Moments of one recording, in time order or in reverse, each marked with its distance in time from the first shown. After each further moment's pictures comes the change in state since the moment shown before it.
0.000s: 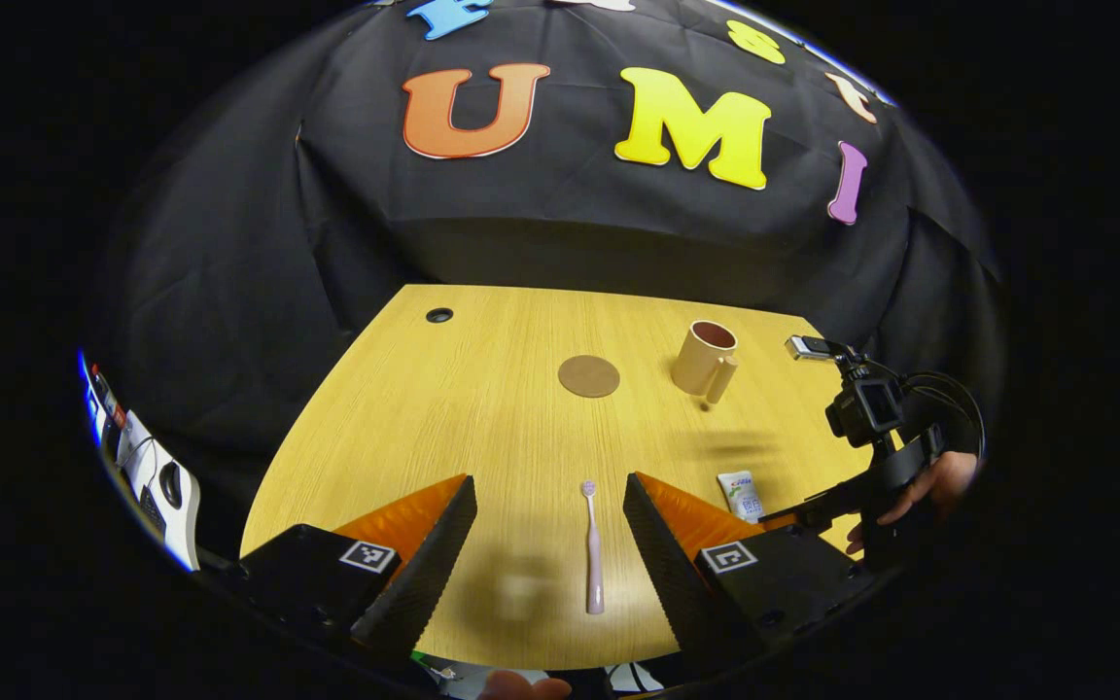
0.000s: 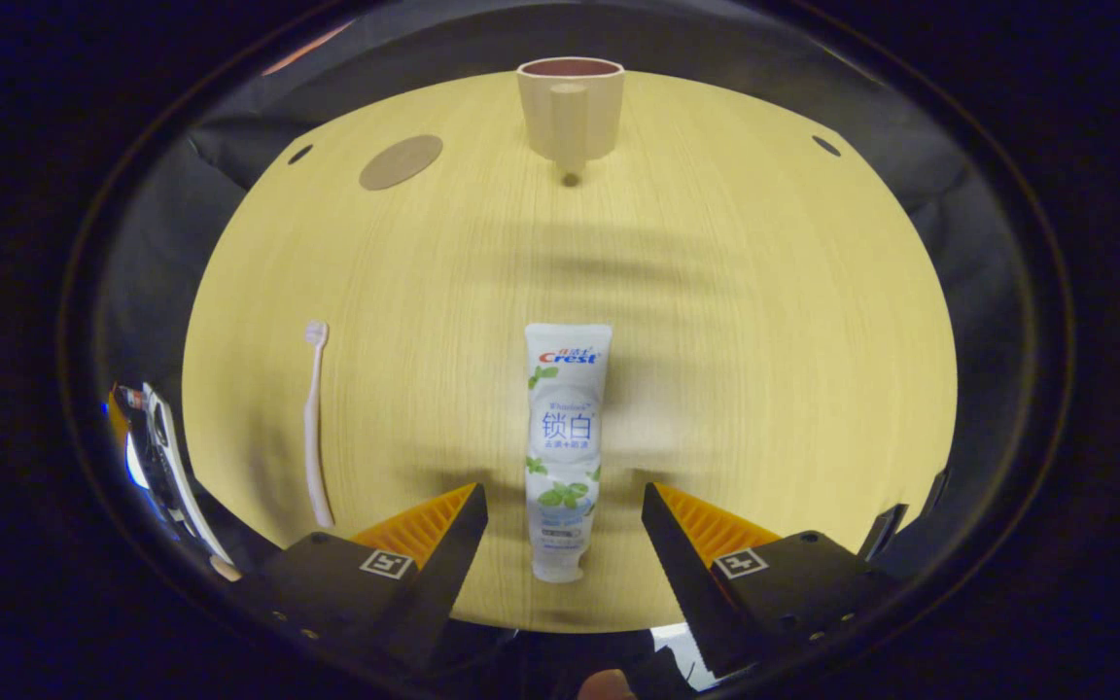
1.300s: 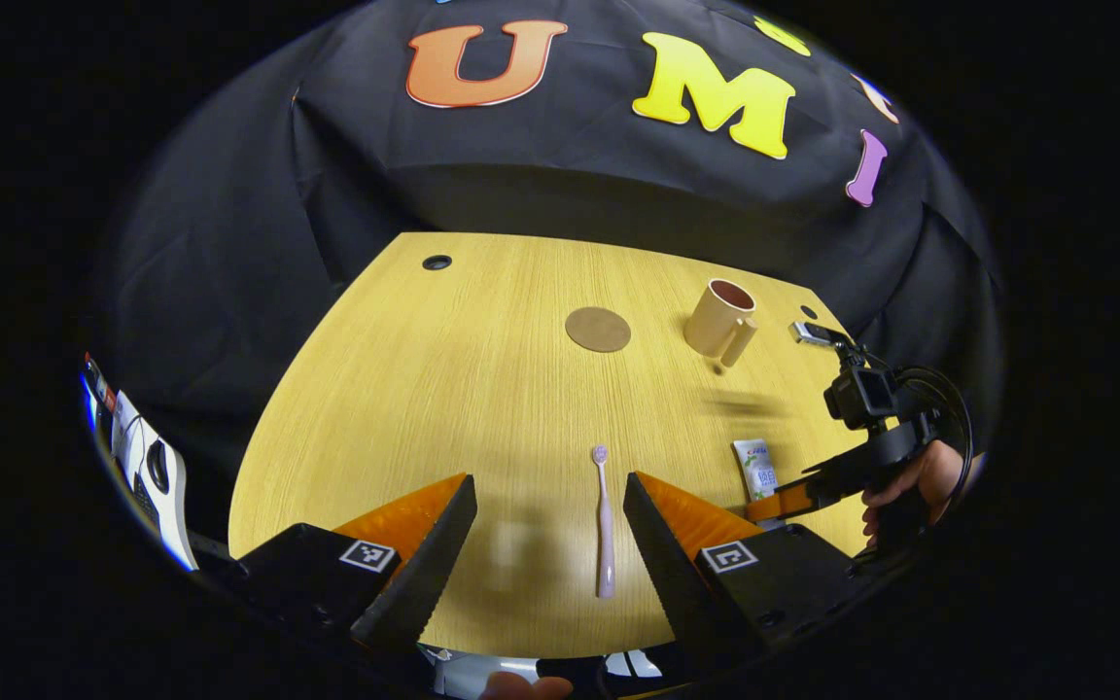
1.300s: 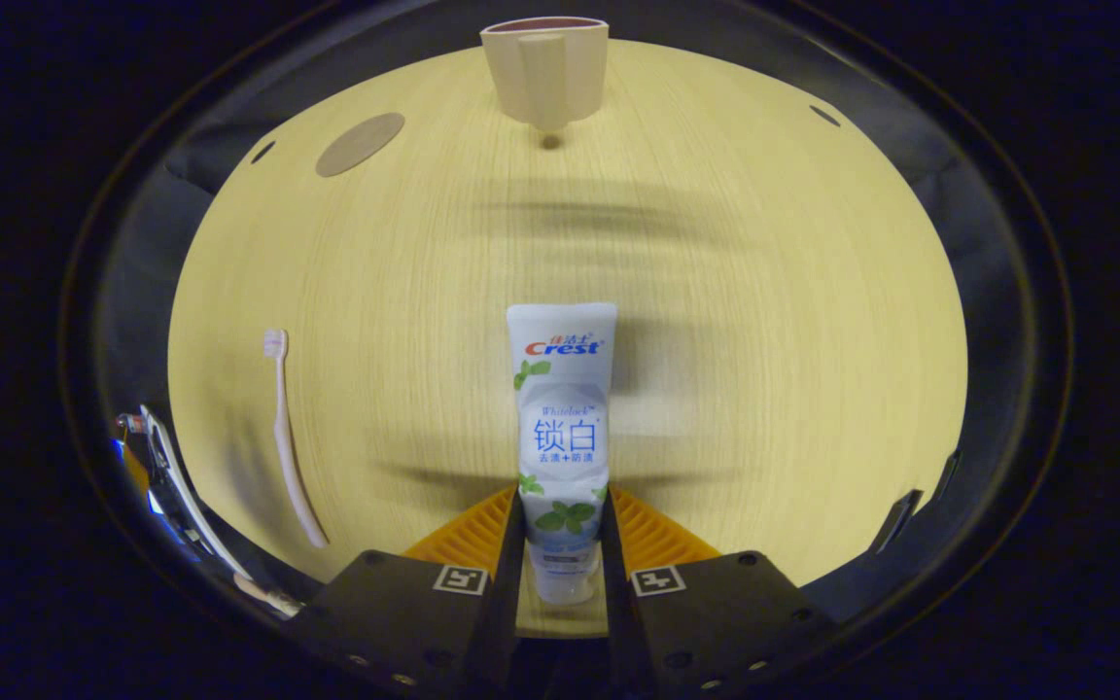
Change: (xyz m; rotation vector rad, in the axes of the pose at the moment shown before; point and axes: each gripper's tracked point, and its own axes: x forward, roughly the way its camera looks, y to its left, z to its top) left arm 0.019 0.007 -0.035 -0.030 0.175 -0.045; right arm 0.020 0.003 0.002 0.059 0.069 -0.002
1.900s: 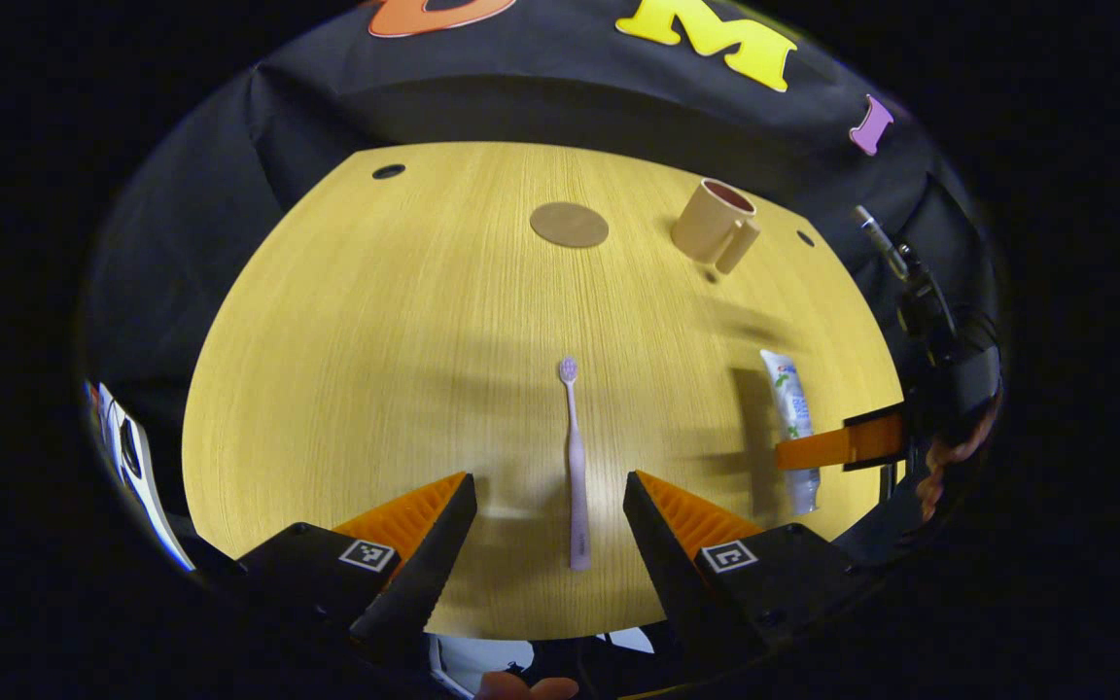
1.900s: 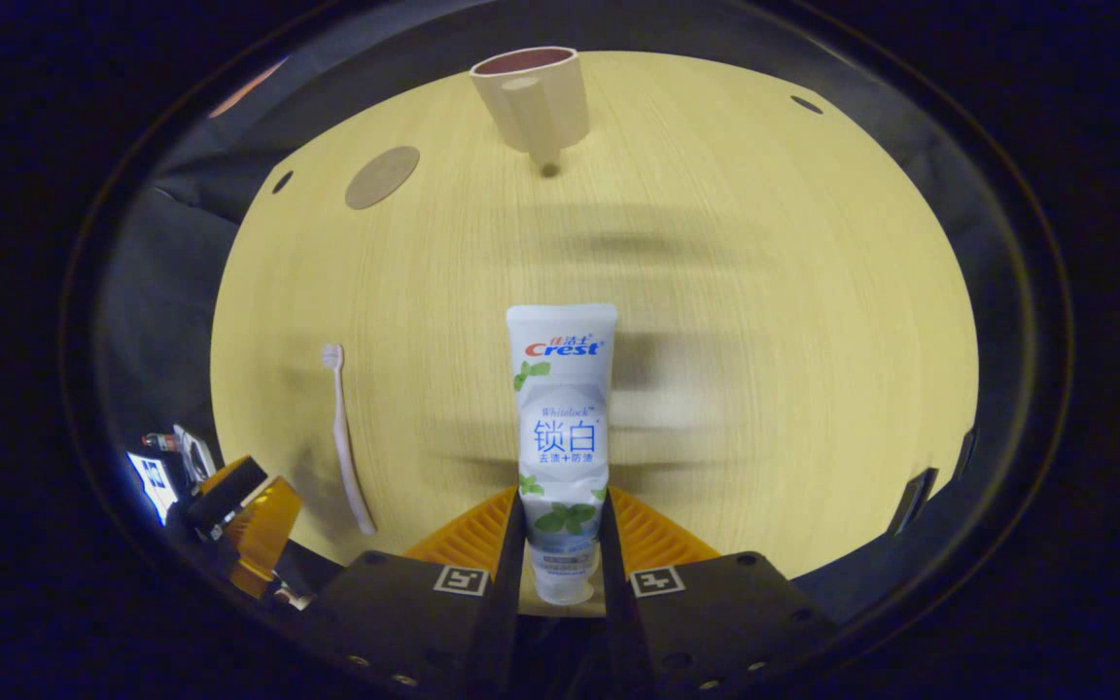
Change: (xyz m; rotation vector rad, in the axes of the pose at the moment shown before) left arm 0.042 -0.028 -0.067 0.013 0.297 -0.065; right arm -0.008 0.007 0.007 0.084 -0.020 0.115
